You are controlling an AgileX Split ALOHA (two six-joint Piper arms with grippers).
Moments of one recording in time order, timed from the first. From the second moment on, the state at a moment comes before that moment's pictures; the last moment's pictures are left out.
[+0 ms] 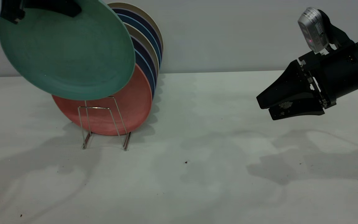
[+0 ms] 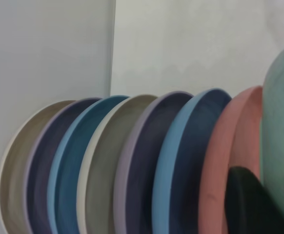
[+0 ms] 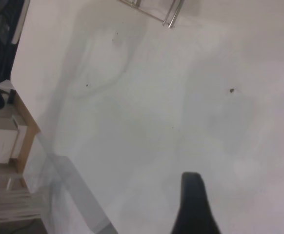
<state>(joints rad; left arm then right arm) -0.04 1.78 -1.31 -0.86 0.64 2.10 -0.02 2.13 -1.11 1.28 1.01 -1.34</state>
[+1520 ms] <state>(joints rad) -0.13 1.92 -1.31 -0.72 0.53 2.10 -0.02 2.13 -1.11 1.27 1.01 -1.34</state>
